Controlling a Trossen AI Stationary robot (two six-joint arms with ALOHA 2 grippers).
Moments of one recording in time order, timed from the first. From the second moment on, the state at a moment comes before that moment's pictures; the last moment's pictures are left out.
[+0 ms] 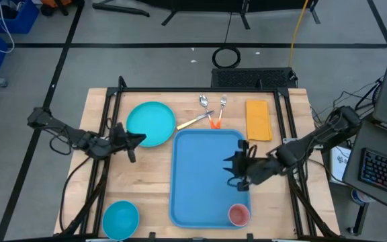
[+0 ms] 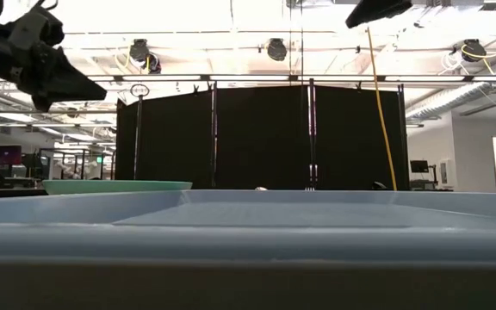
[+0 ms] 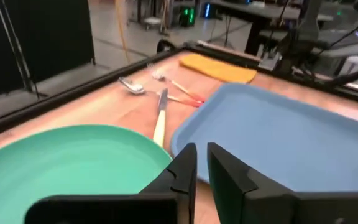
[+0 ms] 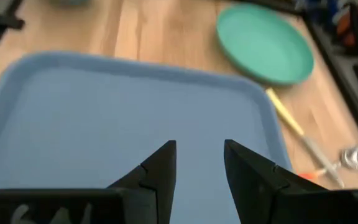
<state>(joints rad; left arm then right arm) -0.42 0.43 0.22 -0.17 -0.81 -0.45 0.50 1.27 0.99 -0.46 0.56 0.20</state>
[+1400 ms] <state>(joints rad) 0.13 1.31 0.69 -0.58 -0.13 -0.21 0.49 1.00 0.67 -0.10 0.49 0.00</state>
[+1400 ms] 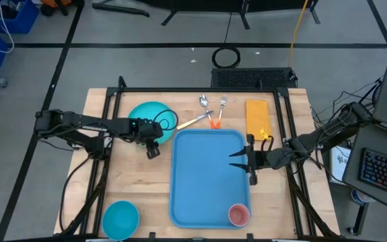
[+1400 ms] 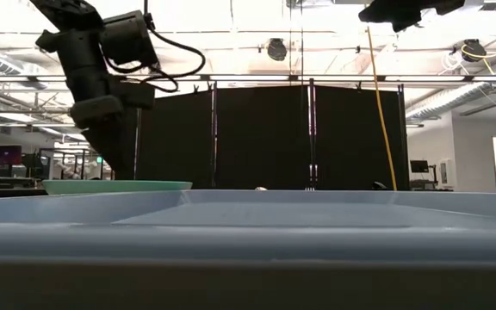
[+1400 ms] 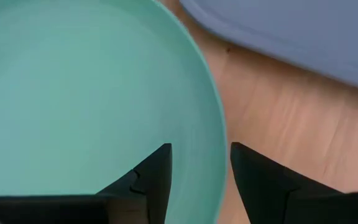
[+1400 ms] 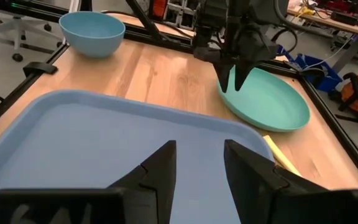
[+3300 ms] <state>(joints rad) 0.15 1.48 0.70 -0.50 -0.24 -0.06 0.49 1.00 0.67 -0.10 0.49 0.02</state>
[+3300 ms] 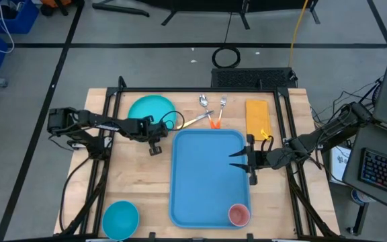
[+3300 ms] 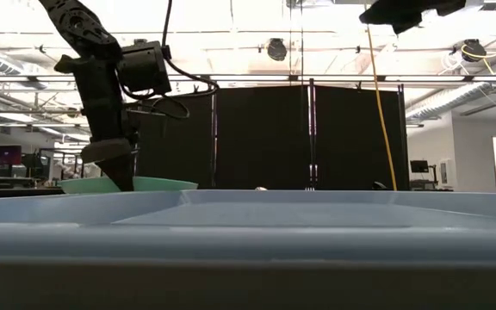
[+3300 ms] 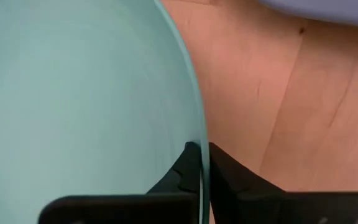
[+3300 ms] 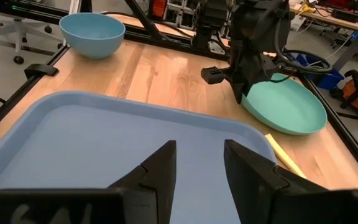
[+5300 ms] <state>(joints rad) -0.42 1.77 1.12 -0.29 -0.18 0.02 0.49 1.00 0.63 -0.03 0.49 0.01</state>
